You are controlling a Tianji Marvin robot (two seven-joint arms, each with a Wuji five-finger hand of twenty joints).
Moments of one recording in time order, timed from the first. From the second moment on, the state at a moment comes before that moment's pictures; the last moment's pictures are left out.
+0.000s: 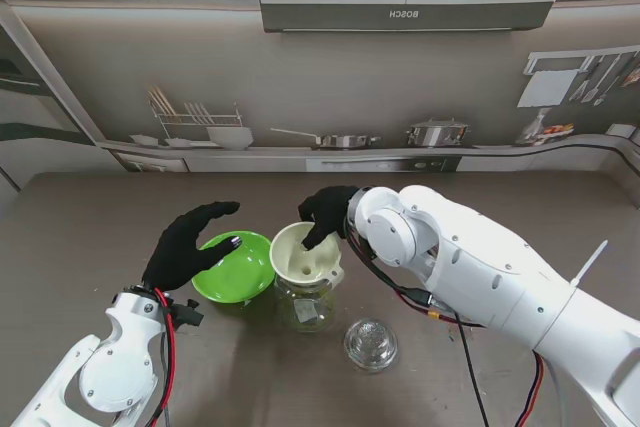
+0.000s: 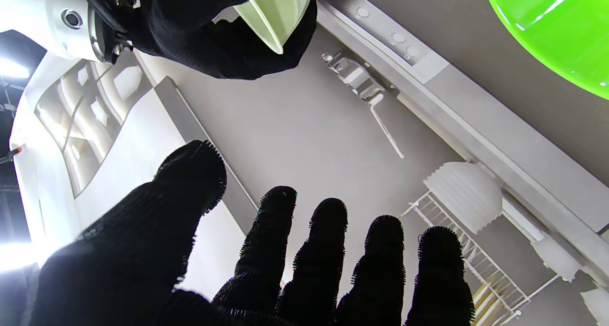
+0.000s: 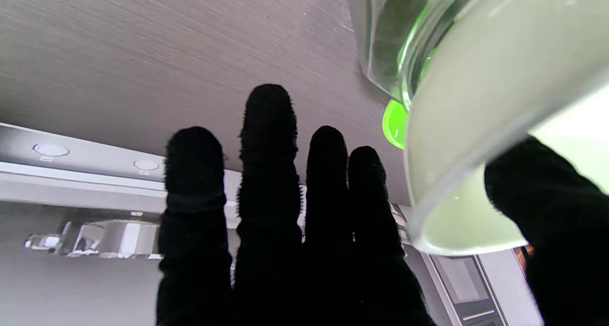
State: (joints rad) left arm 1.73 -1.16 -1.39 -1.73 0.42 -0.30 0.26; right arm -0.74 -1.11 0.48 -1.39 -0.59 0.15 0.40; left_hand 0.70 -0.49 0.67 -0.12 0.68 0.16 0.16 0.32 0.69 0.23 0.10 0.26 0.42 0.28 0.15 0.33 0.22 0.30 0.26 0.56; right_hand 0.18 -0.61 1.04 -0.06 0.54 0.03 0.90 0.50 0.88 -0.02 0.71 0.63 1.11 0.07 0.57 0.53 0.70 0.24 1.13 0.62
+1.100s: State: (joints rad) left arm 1.74 -1.17 -1.39 -1.74 0.40 -0.28 0.27; right arm -0.85 -1.13 0.61 -1.40 -0.64 0.09 0.26; left_hand 0.72 -0.47 0.65 -0.11 0.69 0.16 0.16 0.32 0.71 0.24 0.10 0.26 0.44 0.28 0.15 0.33 0.22 0.30 0.26 0.55; right_hand 0.42 -0.71 1.25 -0.29 0.81 -0.11 1.21 0.35 1.34 -0.15 0.86 0.84 1.28 -0.06 1.27 0.77 0.96 0.12 1.43 0.67
